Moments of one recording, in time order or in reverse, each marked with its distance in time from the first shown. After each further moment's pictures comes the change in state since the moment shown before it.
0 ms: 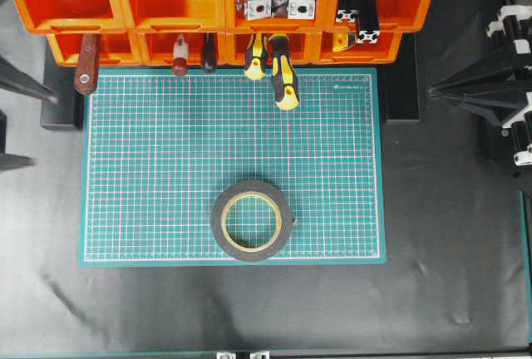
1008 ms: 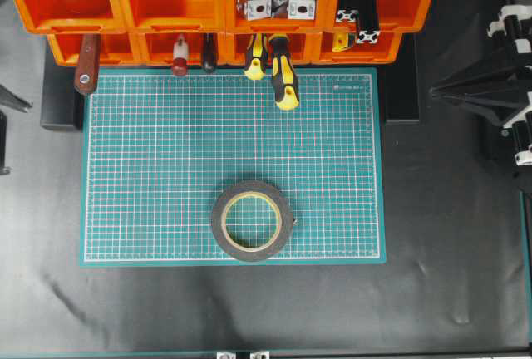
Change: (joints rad) left arm -0.032 -0.092 0.114 -0.002 -0.103 0.005; right arm 0.000 -0.003 0.000 0.002 0.000 0.000
